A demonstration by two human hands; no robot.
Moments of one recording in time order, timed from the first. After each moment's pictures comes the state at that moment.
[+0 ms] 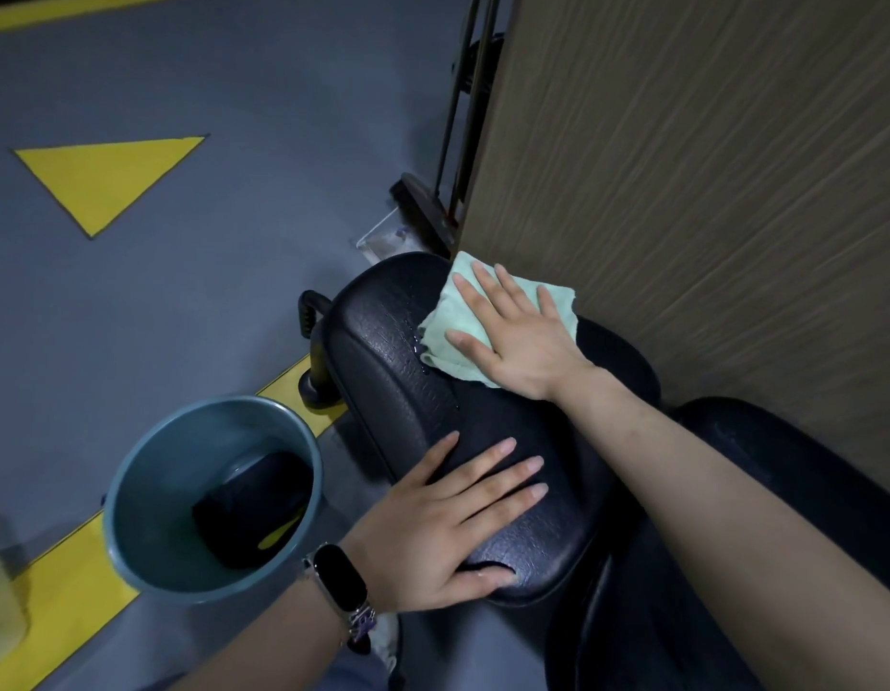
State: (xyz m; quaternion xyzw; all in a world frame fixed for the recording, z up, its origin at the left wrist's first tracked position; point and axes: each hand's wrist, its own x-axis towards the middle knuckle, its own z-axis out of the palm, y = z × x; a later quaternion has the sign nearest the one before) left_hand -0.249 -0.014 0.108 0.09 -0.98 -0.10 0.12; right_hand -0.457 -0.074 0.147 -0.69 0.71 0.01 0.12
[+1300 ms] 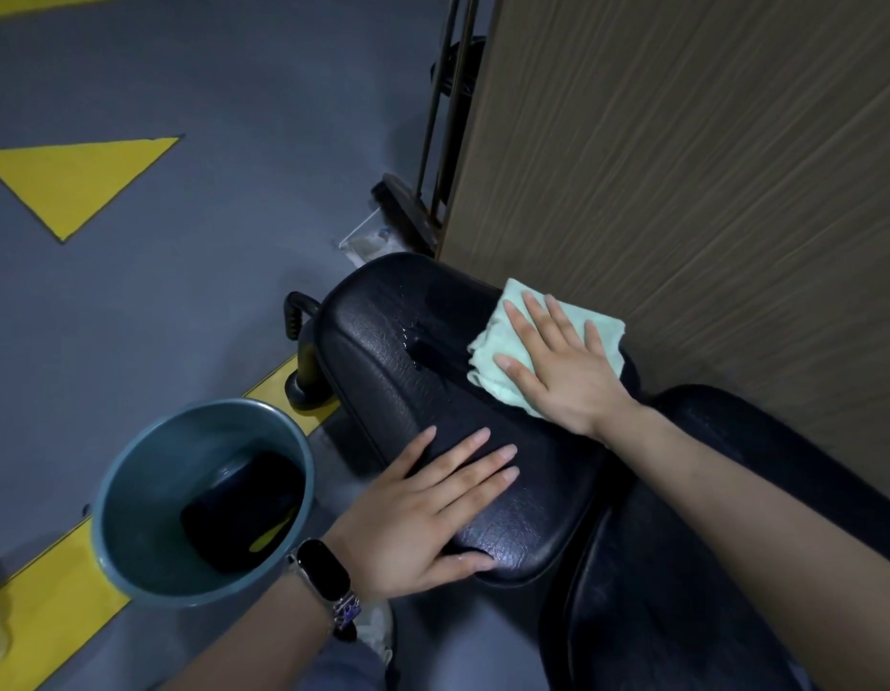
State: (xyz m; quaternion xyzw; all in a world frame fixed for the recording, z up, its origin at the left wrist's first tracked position) left_hand -0.239 -0.018 0.104 0.09 -0.98 -0.09 0.12; right_hand -0.478 -0.016 0.152 -0.62 0.77 0.03 0.13
